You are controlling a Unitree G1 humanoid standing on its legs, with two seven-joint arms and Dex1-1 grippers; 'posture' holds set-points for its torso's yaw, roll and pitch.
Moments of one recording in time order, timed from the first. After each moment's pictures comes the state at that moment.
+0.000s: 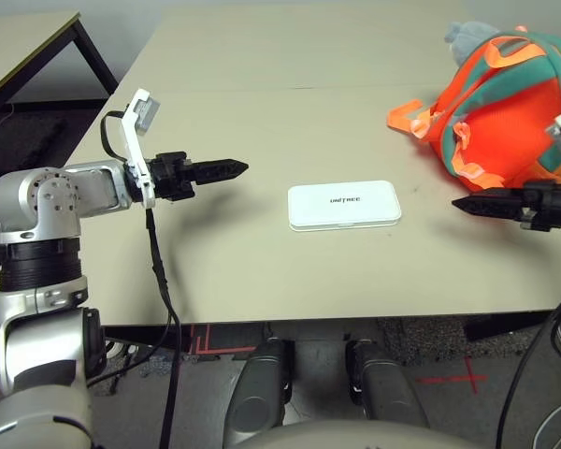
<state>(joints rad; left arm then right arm) -0.69 0.71 0.25 0.15 -0.82 1.34 -0.73 -0.56 -1.02 -0.18 0.05 0.79 1.29 0.97</state>
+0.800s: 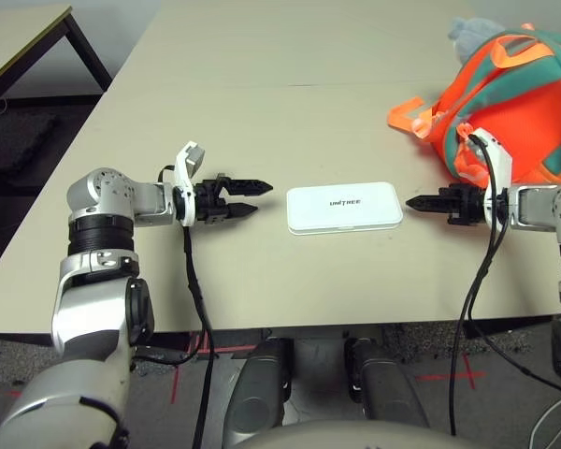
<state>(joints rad) -0.85 0.56 0.27 0.64 -0.75 1.59 -0.67 -0.69 -0.66 -0.12 0.19 0.63 1.35 0.62</state>
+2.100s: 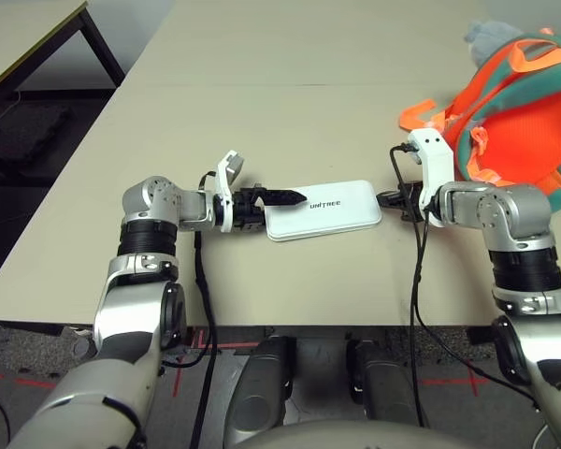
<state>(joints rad) -0.80 0.41 0.18 0.58 -0.69 1.55 -0.75 -0.70 -0.43 0.01 0.01 0.42 1.28 0.43</state>
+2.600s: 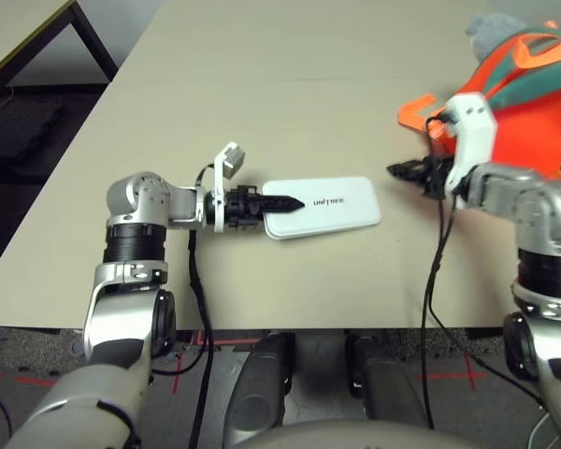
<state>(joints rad) -0.81 0.48 0.31 0.32 -0.79 1.60 -0.75 -0.73 -0.50 -0.32 -0.46 0.50 1.49 0.38</state>
